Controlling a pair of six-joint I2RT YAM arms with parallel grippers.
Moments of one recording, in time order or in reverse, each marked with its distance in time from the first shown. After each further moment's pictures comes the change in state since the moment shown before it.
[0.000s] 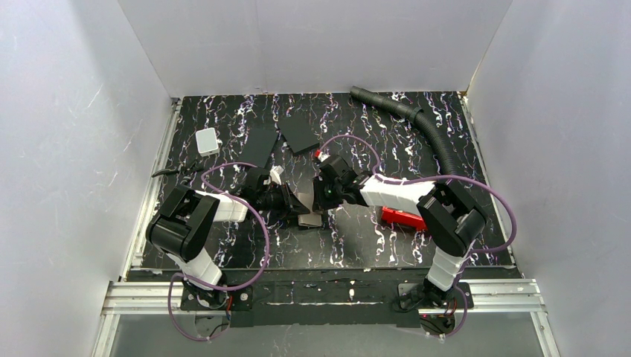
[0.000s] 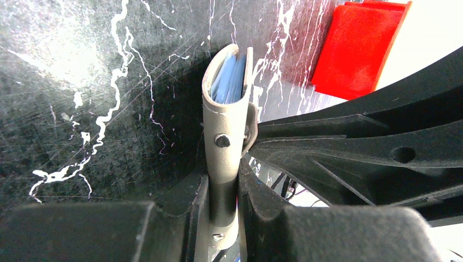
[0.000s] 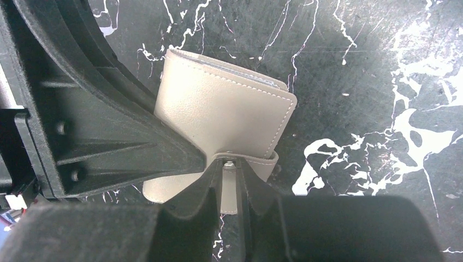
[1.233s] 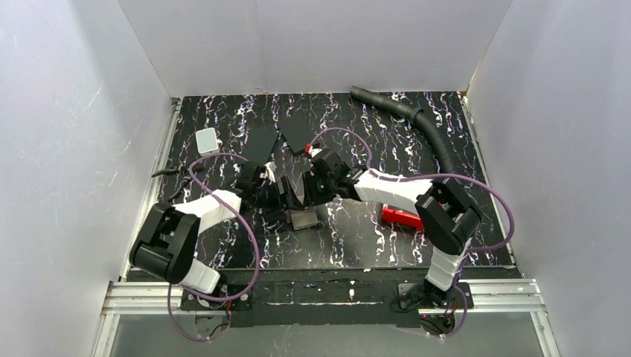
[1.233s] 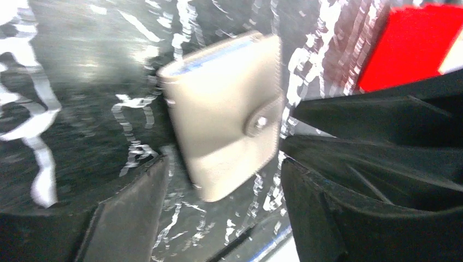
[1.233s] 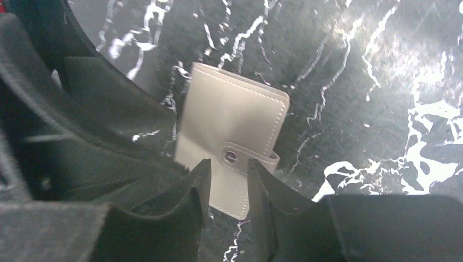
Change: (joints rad) left arm 0.010 -0.152 0.079 -0.373 -0.140 0.134; right arm 0.031 0.029 0.092 -0.044 0.018 -0.049
